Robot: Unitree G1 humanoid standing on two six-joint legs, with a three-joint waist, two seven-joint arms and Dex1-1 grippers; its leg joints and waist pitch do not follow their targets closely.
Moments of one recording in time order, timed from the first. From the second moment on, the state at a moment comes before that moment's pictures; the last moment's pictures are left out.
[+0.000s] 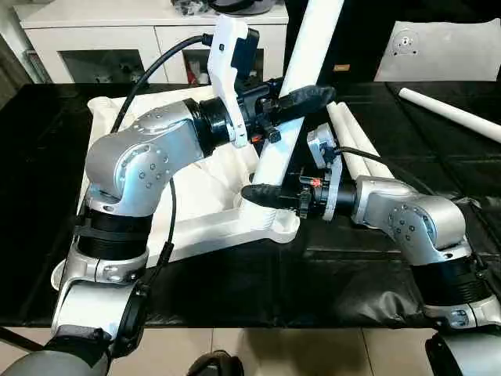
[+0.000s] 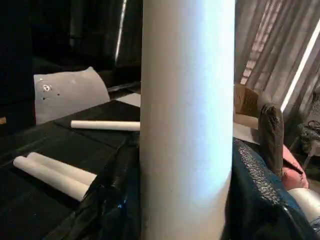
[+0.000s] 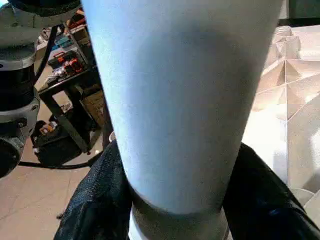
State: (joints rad) left arm -0.85 0.23 -0.02 -0.04 -0.66 0.83 -0.60; right arm -0.59 -0.33 0.12 0.06 0.59 0.80 0.93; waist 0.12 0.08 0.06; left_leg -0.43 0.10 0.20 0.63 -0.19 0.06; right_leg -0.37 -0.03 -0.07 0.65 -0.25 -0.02
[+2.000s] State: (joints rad) left arm -0.78 0.23 -0.04 -0.21 -0.67 0.88 -0.54; right arm -0.51 -0.13 0.13 0.04 0.55 0.63 0.77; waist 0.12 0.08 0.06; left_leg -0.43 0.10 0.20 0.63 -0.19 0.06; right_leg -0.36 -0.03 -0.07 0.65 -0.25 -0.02
